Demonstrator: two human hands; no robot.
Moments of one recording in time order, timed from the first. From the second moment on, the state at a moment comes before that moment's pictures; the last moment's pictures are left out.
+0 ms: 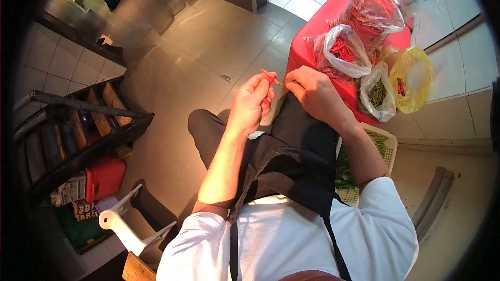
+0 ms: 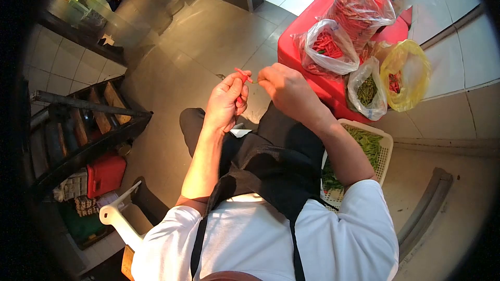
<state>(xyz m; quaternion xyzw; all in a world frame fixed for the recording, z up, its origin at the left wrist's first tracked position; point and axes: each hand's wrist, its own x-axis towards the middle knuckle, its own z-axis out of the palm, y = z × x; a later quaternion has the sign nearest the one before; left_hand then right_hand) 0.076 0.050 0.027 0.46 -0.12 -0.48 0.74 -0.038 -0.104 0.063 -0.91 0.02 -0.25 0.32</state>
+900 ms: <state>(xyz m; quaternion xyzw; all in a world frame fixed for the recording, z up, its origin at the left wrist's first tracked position) 0.067 0.042 0.020 0.34 -0.12 -0.43 0.83 -0.062 -0.105 0.038 -0.44 0.14 -0.21 0.86</state>
